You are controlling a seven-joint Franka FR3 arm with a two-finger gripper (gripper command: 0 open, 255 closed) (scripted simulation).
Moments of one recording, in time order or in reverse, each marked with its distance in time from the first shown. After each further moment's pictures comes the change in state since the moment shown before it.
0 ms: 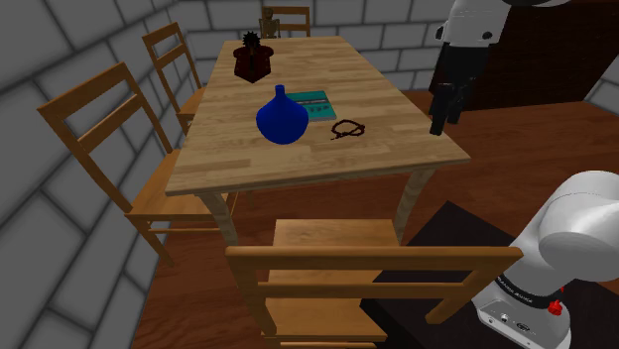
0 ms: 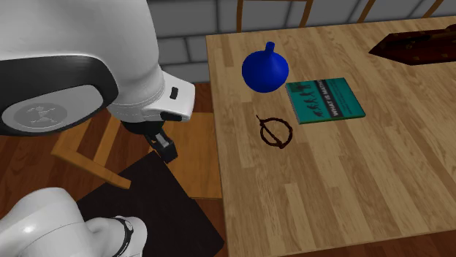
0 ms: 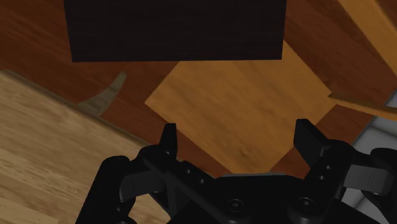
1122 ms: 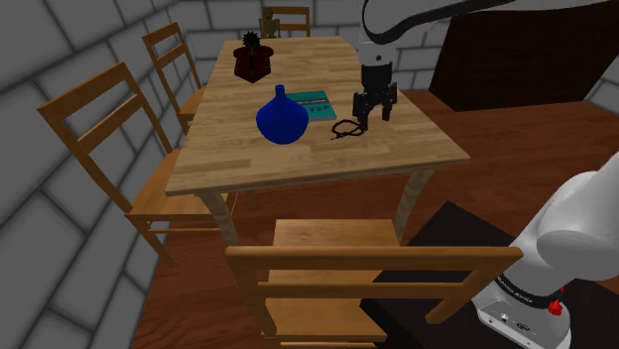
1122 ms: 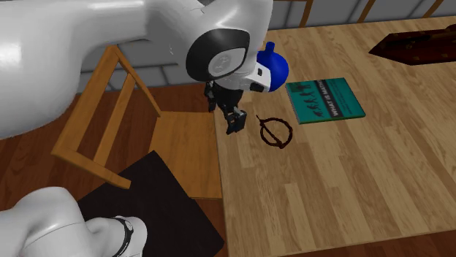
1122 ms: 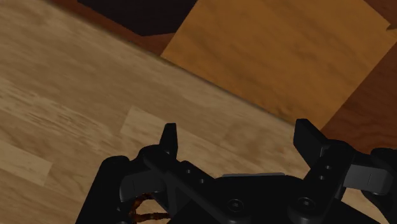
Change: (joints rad) arm -0.026 0.632 0.038 0.354 -0.064 0.204 0.109
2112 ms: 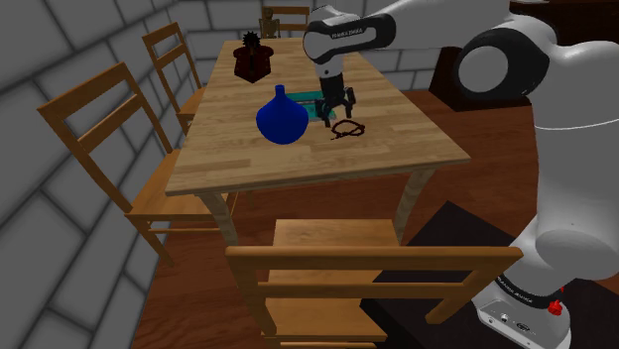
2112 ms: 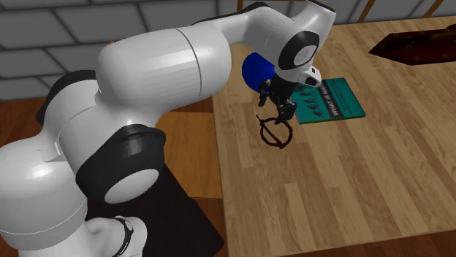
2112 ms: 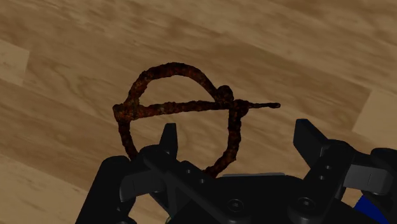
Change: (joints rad) arm -0.013 0.696 -0.031 0.748 -0.079 -0.134 0.088
